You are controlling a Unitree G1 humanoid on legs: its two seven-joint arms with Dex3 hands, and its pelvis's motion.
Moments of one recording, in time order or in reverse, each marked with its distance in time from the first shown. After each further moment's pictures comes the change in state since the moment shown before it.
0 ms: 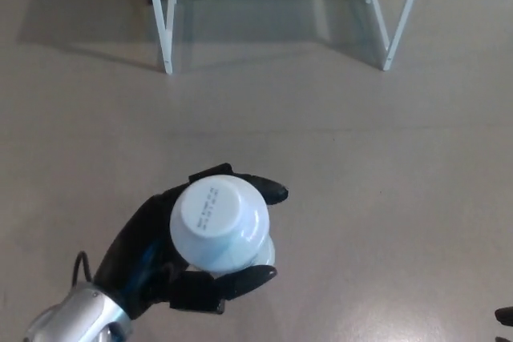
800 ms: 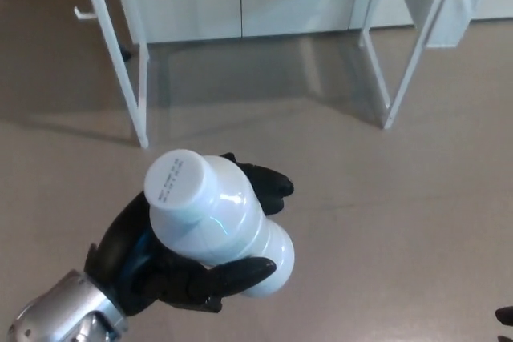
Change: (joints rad) left_arm -0.030 0.021 0.042 -0.059 -0.216 0.148 -0.054; right_arm -0.010 -0.008 0.009 0.014 -0.004 -0.001 0.011
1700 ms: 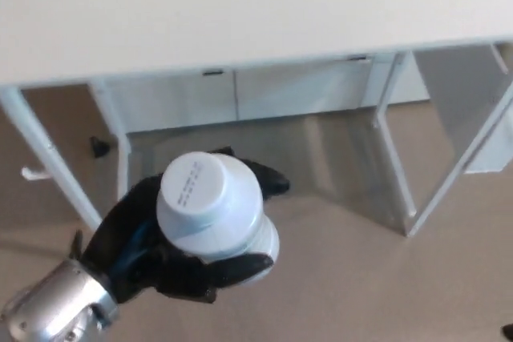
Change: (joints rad) left_arm -0.028 0.063 0.000 -0.033 0.112 -0.014 0.048; right_arm 0.038 -0.008 0.005 0.003 -0.011 -0.003 0.018
